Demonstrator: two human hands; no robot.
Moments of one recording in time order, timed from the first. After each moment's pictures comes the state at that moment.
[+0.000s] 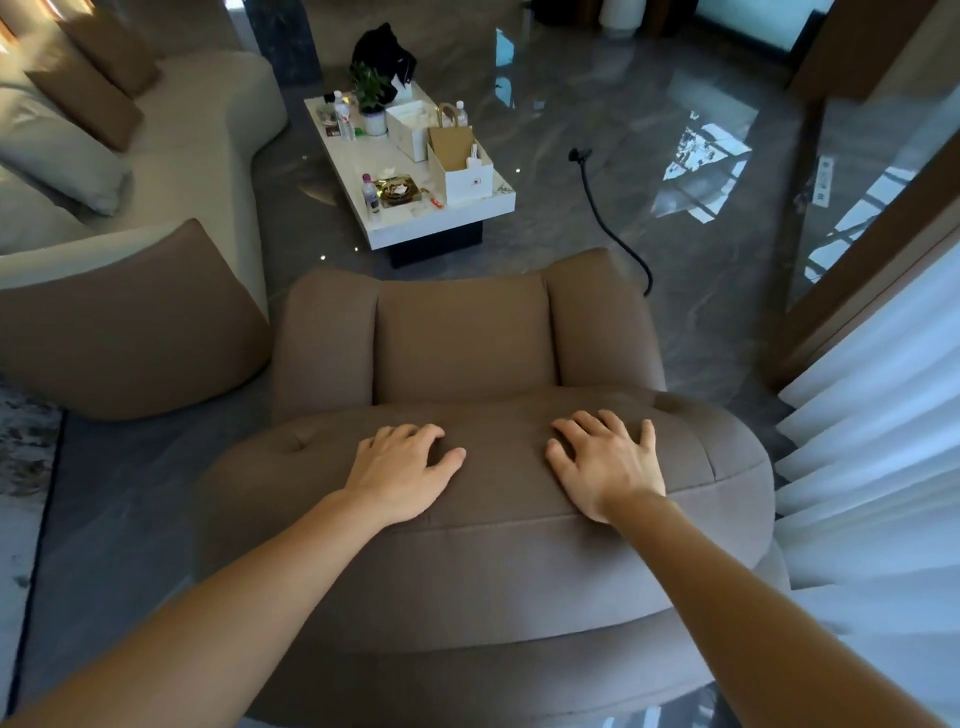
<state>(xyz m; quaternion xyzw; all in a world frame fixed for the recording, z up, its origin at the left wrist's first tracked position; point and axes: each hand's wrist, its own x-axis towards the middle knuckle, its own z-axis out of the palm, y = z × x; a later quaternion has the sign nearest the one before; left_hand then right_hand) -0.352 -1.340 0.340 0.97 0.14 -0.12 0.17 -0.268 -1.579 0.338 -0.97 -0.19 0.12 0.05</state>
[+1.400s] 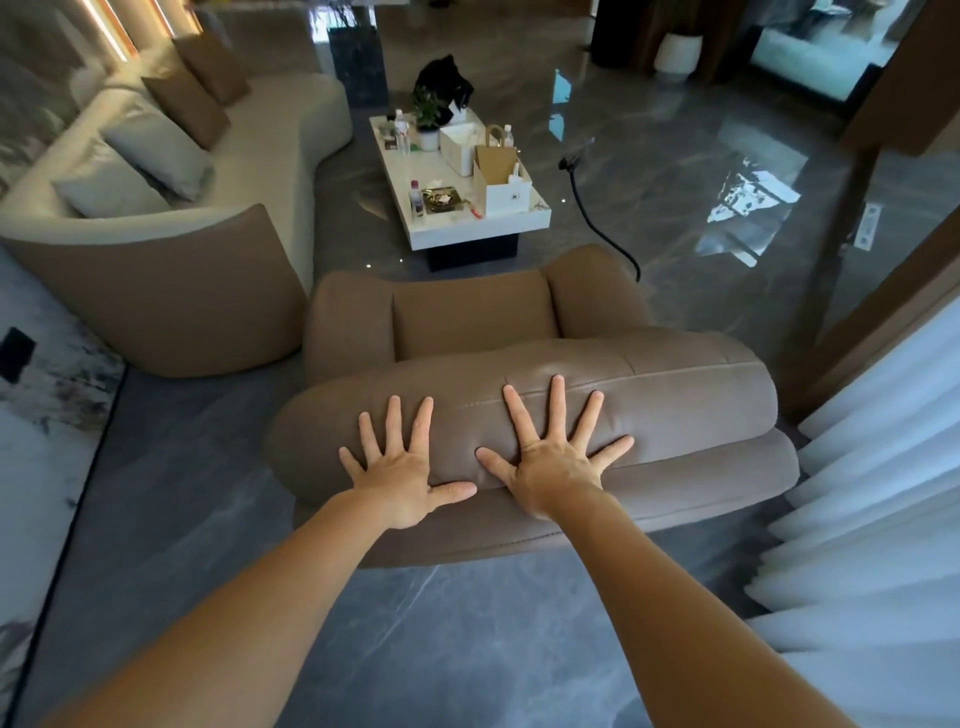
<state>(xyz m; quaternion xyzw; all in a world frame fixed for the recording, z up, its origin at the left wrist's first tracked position) -0.448 -1.418 0.336 0.93 0.26 -0.20 0.16 -0.357 -1.583 0.334 -0.96 -0.22 0.17 0.05</state>
